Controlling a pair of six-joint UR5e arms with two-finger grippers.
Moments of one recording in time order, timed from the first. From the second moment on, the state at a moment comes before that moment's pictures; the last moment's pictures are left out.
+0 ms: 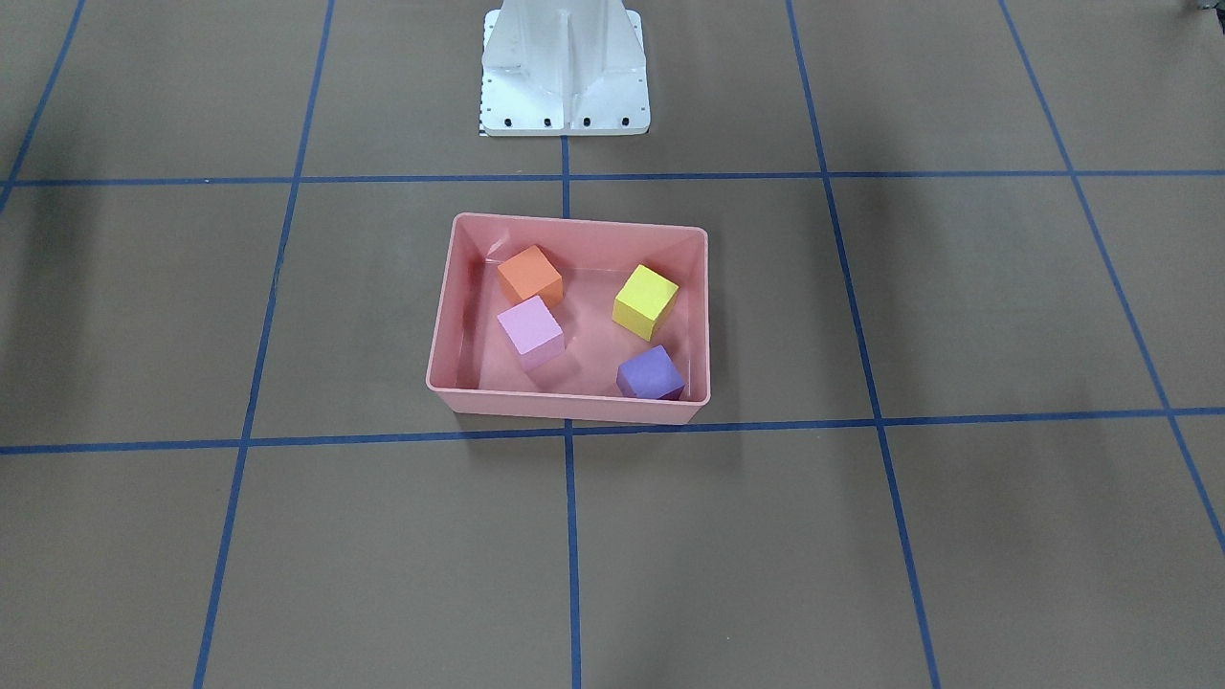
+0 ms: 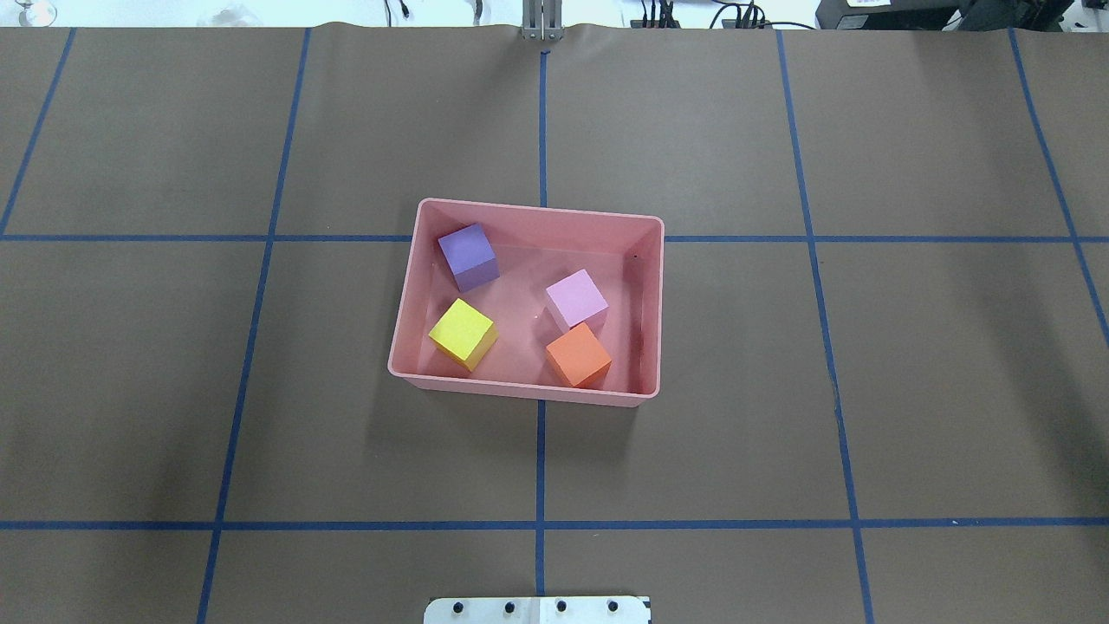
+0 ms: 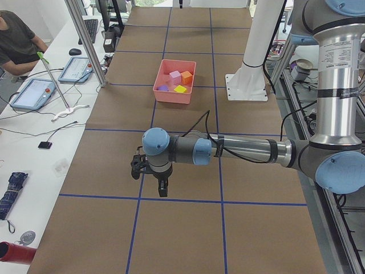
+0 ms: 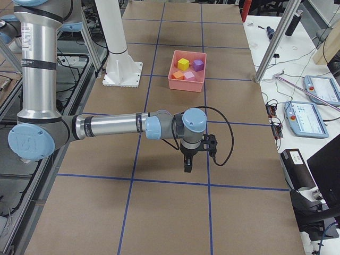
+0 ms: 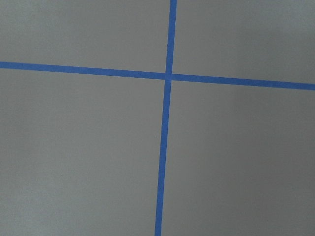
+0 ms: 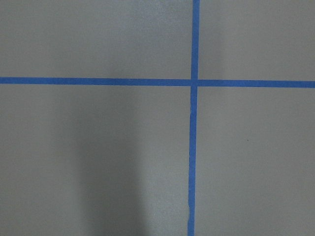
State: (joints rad) left arm -1.53 -1.50 -1.72 -1.55 -2.38 -0.13; right arm 1.48 -1.64 1.76 -1.61 2.34 0.11
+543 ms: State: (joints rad) left arm -1.53 -1.50 -1.72 -1.55 -2.38 -0.13; right arm 1.48 -1.64 1.76 -1.61 2.34 0.11
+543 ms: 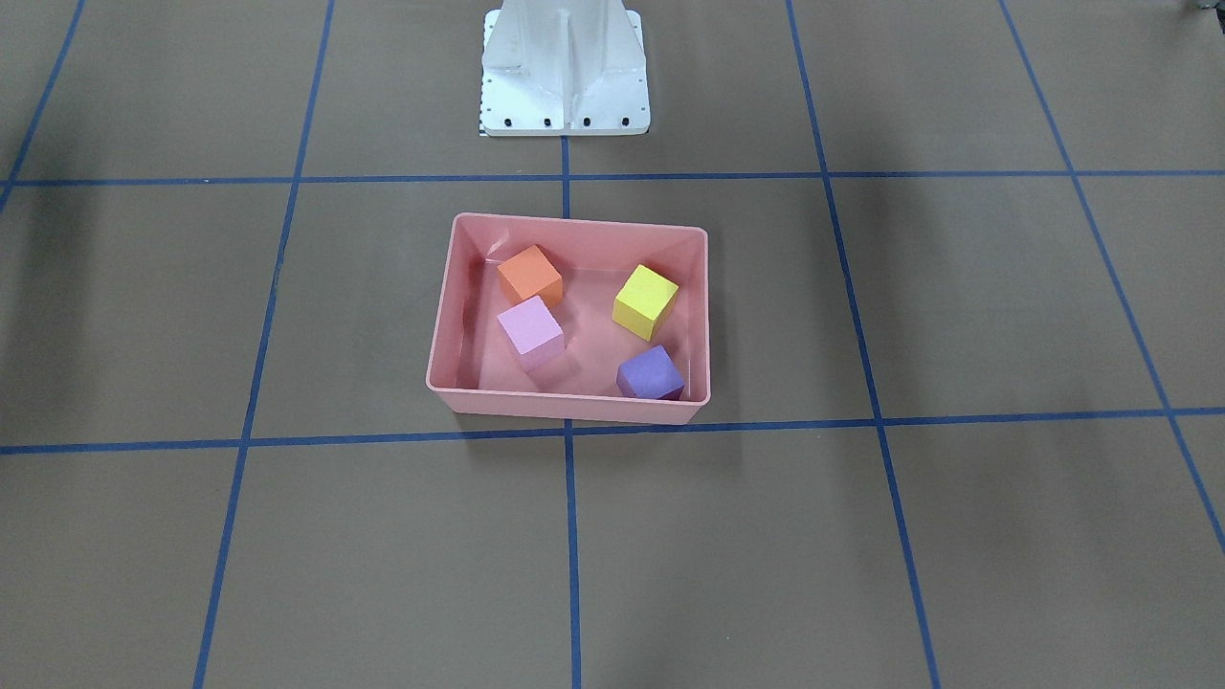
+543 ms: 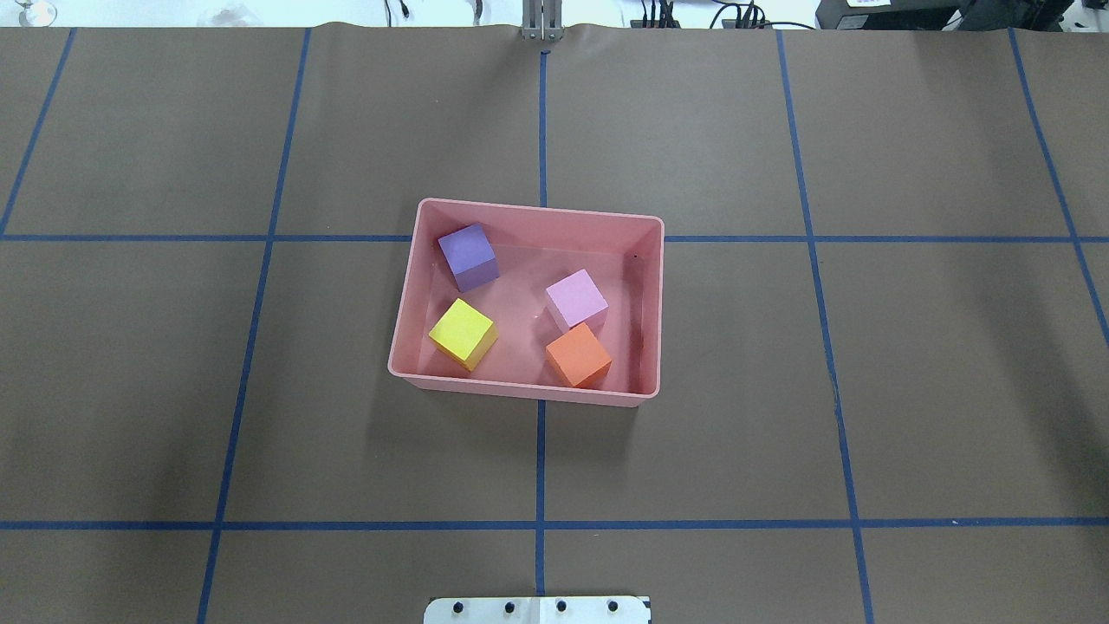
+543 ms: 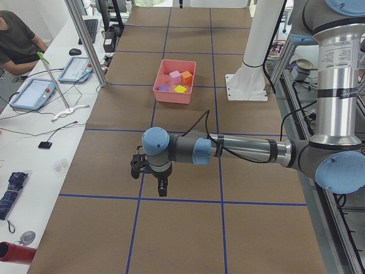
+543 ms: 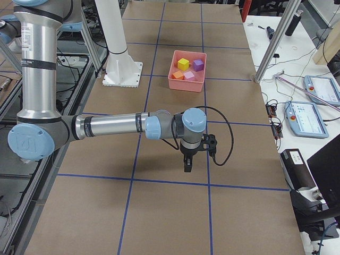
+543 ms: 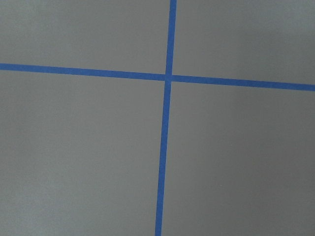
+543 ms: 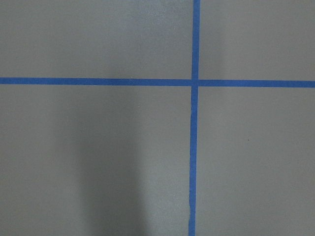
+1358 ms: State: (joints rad) left arm -1.53 -1.49 -1.72 -1.55 -2.39 -0.14; right arm 1.48 -1.64 1.72 -1.61 2.33 0.11
